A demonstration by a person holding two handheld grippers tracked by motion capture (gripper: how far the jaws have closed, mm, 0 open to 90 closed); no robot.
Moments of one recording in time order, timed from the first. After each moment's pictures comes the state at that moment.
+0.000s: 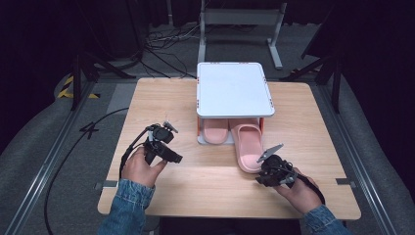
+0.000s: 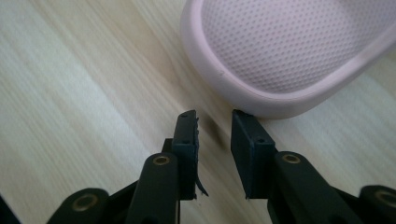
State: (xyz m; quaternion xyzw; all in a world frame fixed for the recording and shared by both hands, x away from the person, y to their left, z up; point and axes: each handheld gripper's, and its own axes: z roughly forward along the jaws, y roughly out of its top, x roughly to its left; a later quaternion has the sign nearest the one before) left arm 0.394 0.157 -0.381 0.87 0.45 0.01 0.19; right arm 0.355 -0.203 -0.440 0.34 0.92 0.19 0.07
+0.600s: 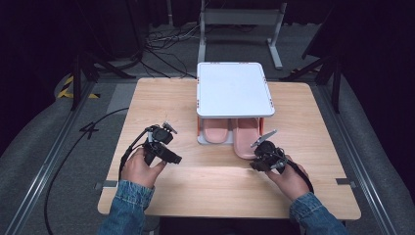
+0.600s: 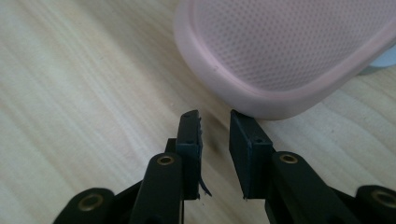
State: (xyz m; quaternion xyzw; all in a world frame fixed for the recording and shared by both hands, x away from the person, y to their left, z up) left arm 0.394 0.158 -0.383 0.87 0.45 0.01 0.18; right arm 0.395 -0.192 -0.440 0.38 0.90 0.19 0.08
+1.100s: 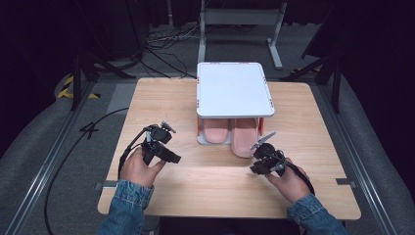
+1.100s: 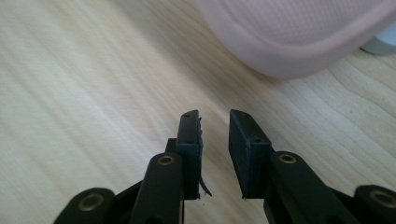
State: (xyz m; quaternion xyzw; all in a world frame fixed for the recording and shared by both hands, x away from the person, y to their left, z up) left arm 0.394 0.160 -0.382 0.87 0.46 0.01 0.19; right arm 0.380 -0.186 -0.432 0.38 0.90 0.18 0.07
